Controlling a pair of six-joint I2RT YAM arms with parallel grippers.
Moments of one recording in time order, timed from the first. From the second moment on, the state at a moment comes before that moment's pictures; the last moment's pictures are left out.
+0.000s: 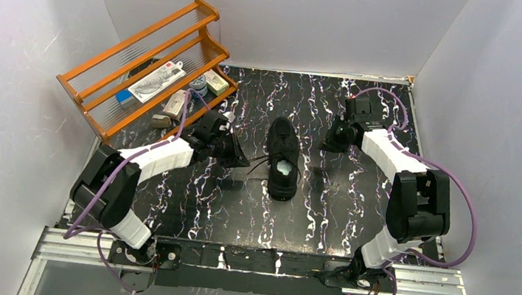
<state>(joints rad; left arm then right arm) -0.52 1.55 0.88 -0.18 0.31 -0.80 0.23 1.63 1.14 -0.48 -0.19 0.57</state>
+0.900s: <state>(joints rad) -0.54 1.57 0.93 -0.23 0.38 -0.62 0.24 1.47 1.17 -0.50 -0.24 0.28</state>
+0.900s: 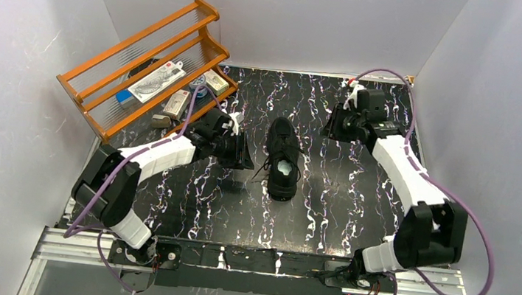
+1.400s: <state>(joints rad) -0.54 1.46 1.01 -0.32 0.41 -0.51 0.24 1.30 1.19 -0.55 -0.45 0.33</state>
